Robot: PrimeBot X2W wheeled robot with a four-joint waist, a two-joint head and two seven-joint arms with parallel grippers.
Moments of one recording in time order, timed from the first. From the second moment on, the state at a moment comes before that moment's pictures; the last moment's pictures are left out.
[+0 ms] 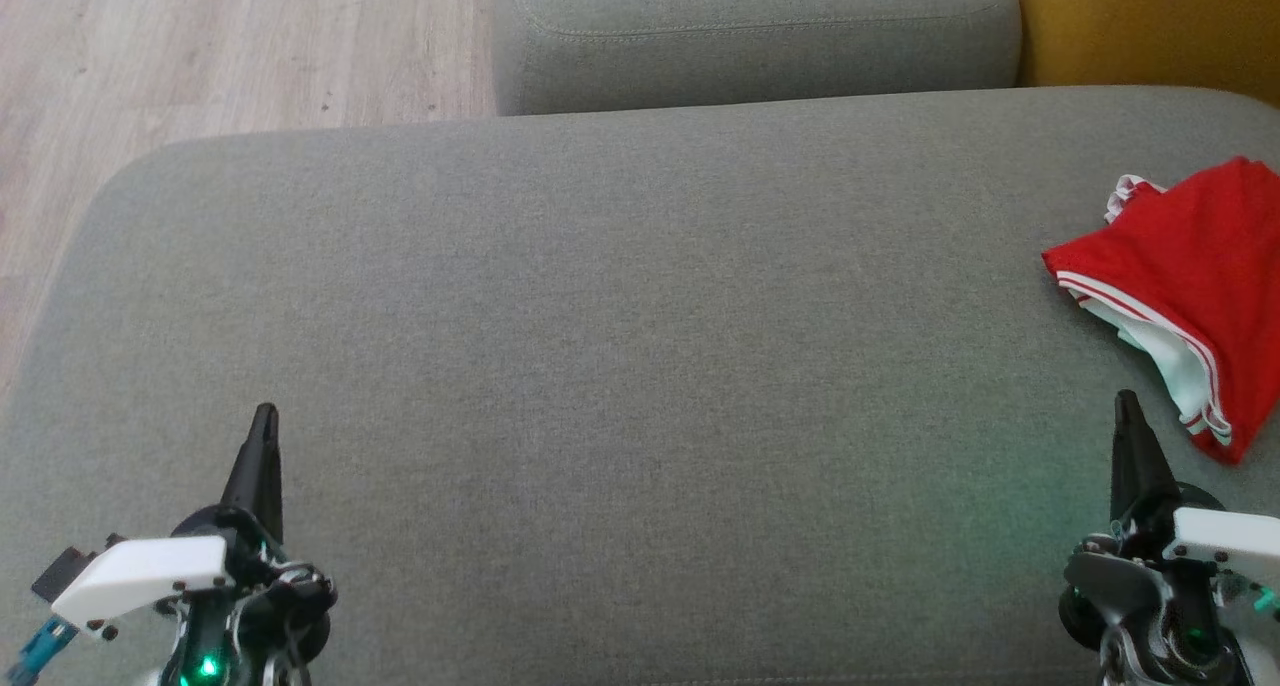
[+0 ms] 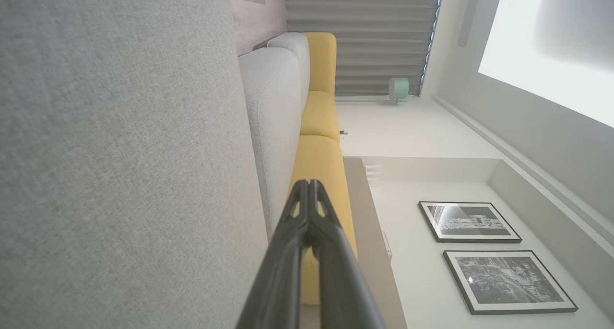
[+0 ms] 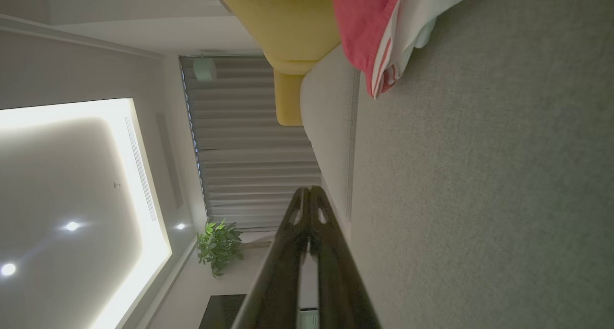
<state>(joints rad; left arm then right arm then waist) -0.05 0.04 0.08 0.28 -1.60 -0.12 0.11 -0.06 -0.04 -0.13 0.28 1.60 0.12 0.11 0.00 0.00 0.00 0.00</state>
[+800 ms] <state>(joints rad) -0.05 0.04 0.08 0.28 -1.60 -0.12 0.11 -0.06 -0.04 -0.13 0.28 1.60 0.12 0.11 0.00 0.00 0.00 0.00</state>
